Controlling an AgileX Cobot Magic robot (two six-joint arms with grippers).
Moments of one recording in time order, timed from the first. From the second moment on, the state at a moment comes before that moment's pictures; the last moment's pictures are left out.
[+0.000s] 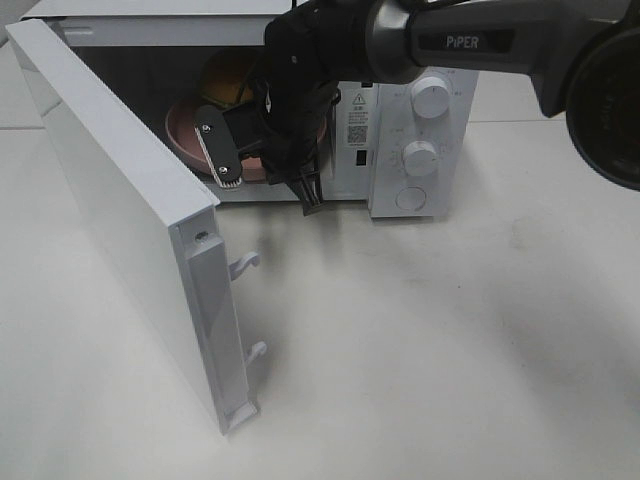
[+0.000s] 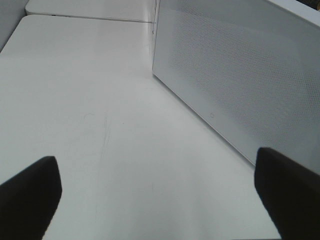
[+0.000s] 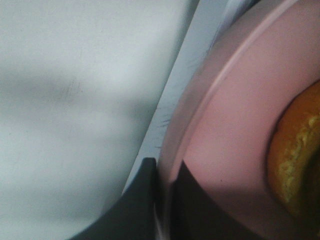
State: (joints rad) left arm 0.01 -0.01 -0.52 -0.12 1.07 0.00; right arm 0.66 2.34 -1.94 -0.20 0.68 -1.23
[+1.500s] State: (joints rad) left arm 0.01 -0.01 -0.52 -0.12 1.07 0.00; right arm 0.67 2.27 -1.78 -0.24 0.52 -0.98
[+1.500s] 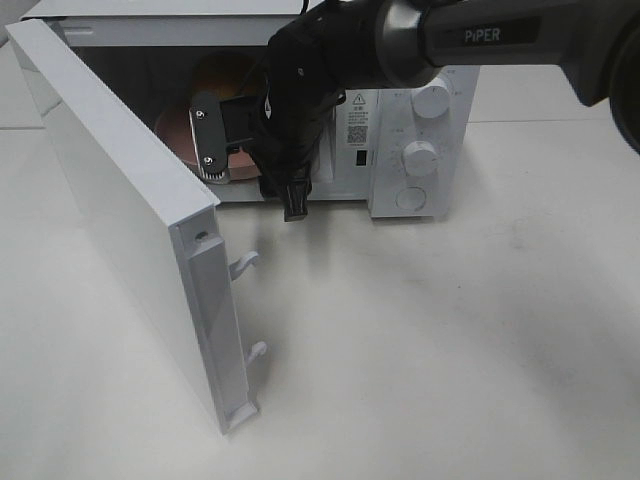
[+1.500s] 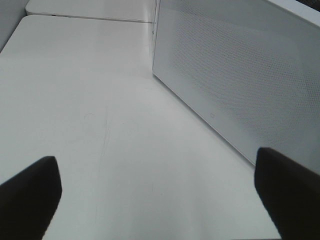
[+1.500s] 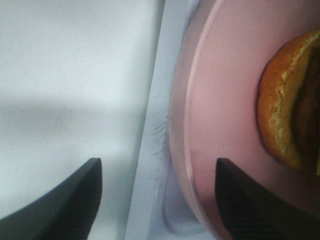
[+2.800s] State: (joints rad) left arm 0.01 -0.01 -0.52 -0.12 1.07 0.00; right arm 0.63 1.84 -1.20 -0.27 0.31 -0.92
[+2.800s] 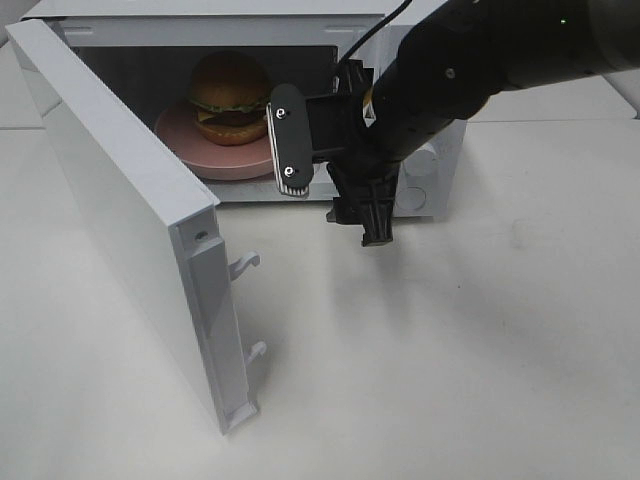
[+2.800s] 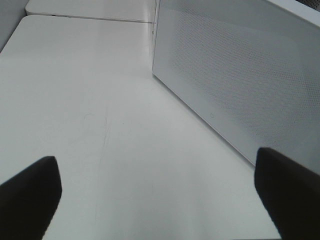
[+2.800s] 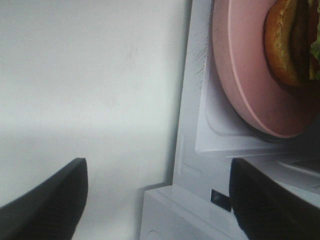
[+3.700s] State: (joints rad) left arm 0.01 -0.01 -0.52 -0.12 1.07 0.00; right arm 0.63 1.51 -0.82 -0.27 0.26 -0.75
